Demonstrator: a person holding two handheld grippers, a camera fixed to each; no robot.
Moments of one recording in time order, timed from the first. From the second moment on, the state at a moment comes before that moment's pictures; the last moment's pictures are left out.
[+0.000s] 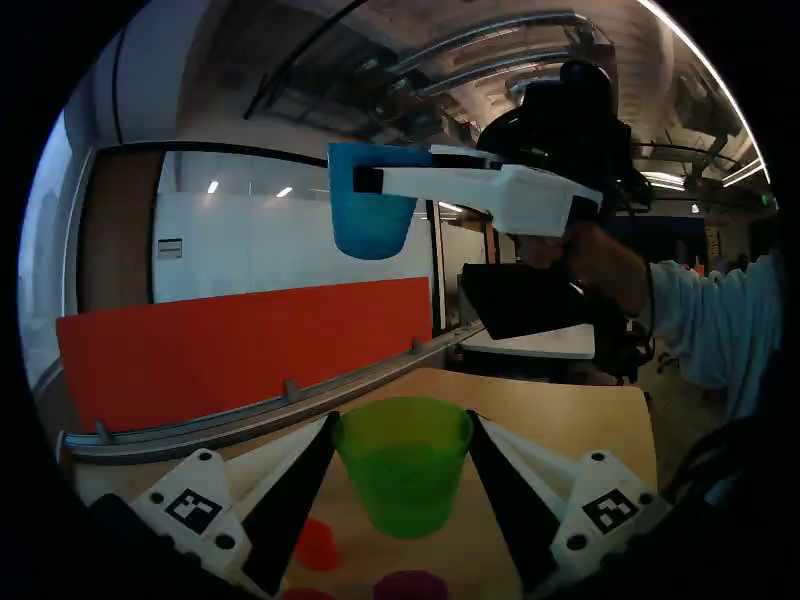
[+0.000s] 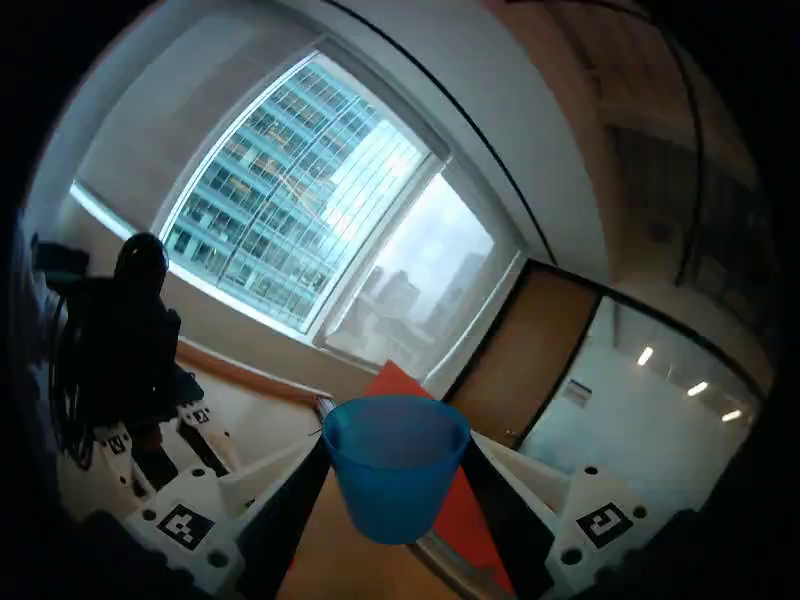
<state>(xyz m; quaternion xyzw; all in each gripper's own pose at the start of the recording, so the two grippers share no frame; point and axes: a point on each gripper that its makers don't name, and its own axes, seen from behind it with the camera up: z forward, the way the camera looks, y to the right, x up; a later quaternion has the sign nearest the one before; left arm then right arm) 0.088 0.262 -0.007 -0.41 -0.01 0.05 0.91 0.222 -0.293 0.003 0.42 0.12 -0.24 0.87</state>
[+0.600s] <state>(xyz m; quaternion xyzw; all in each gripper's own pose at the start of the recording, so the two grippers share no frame) 0.089 0.260 -0.004 -0.41 -0.01 0.05 0.91 0.228 -0.272 0.023 0.44 0.03 -0.06 0.90</state>
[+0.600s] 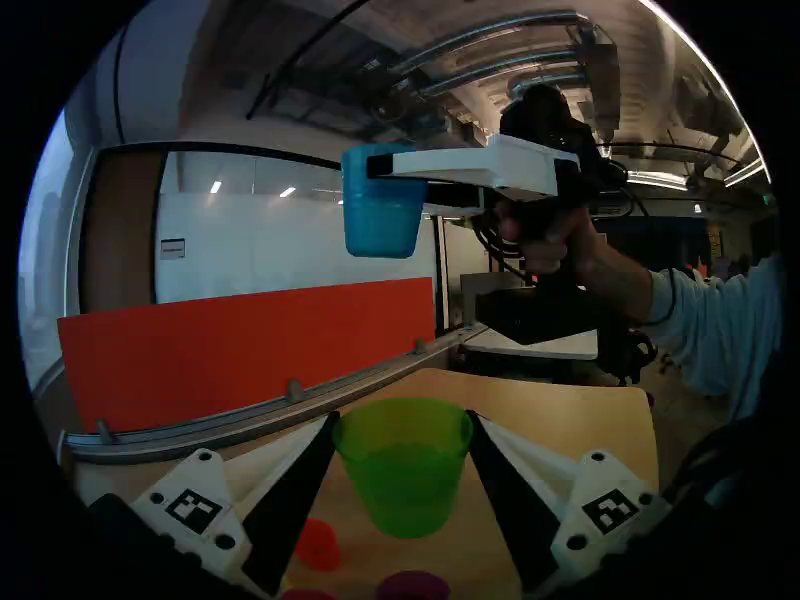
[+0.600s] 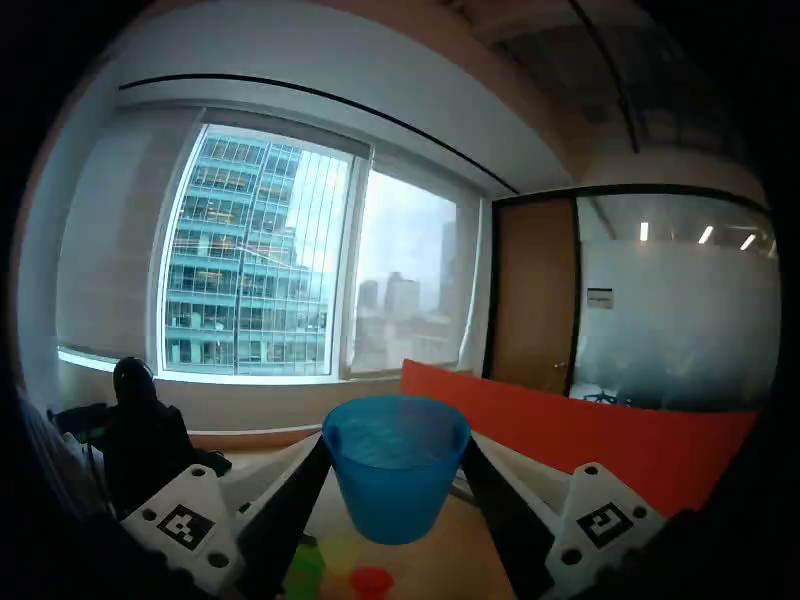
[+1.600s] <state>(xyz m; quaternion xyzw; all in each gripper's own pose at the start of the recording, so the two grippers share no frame) 0.090 0.187 -0.009 -0.35 -0.02 0.06 0.94 0.192 -0.206 0.024 0.40 0.01 -0.06 0.92</state>
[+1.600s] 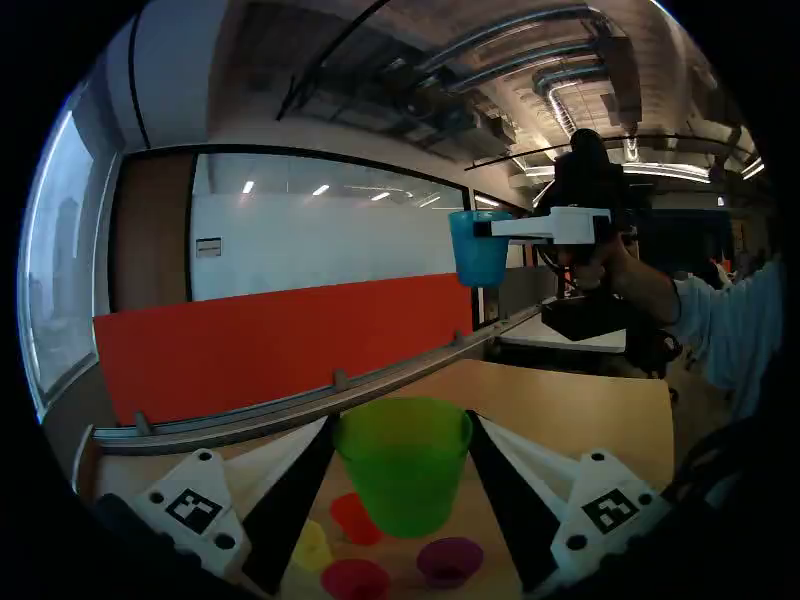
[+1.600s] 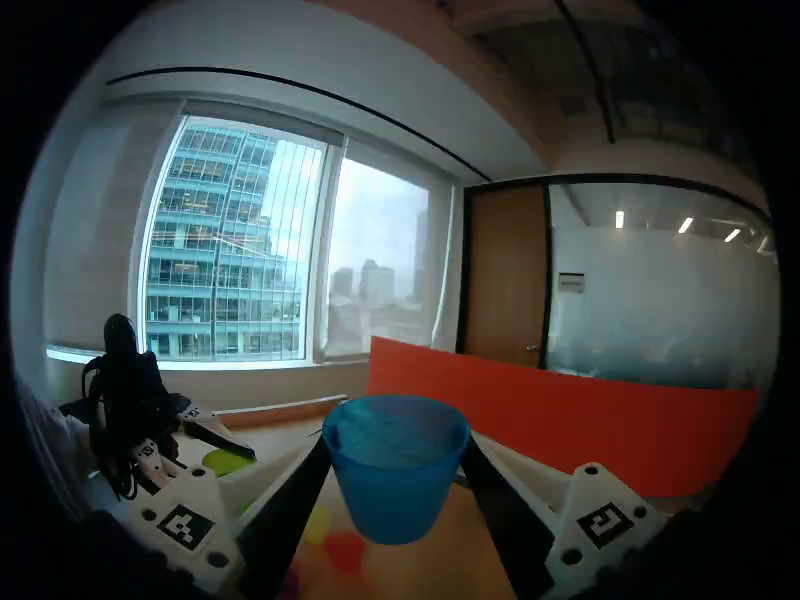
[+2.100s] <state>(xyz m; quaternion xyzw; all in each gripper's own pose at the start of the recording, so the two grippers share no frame) 0.080 0.156 -0.018 -0.33 -0.03 0.07 0.94 0.173 -0.205 0.024 0.40 0.00 -0.06 0.91</state>
